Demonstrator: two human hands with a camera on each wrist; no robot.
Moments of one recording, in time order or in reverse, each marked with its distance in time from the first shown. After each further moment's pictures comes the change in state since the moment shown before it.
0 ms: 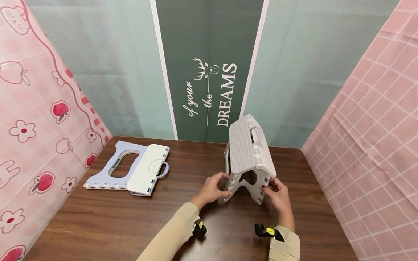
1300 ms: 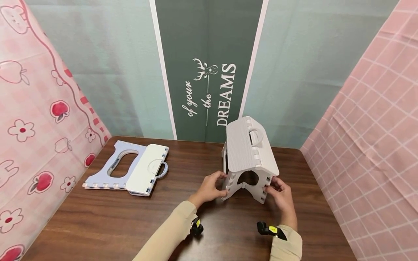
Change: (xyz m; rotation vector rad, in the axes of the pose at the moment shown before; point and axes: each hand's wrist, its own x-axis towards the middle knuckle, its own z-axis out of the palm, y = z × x) left_hand 0.002 -0.005 -0.006 0.021 -0.032 0.019; right_hand 0.004 0.002 -0.013 -0.081 0.036 0.058
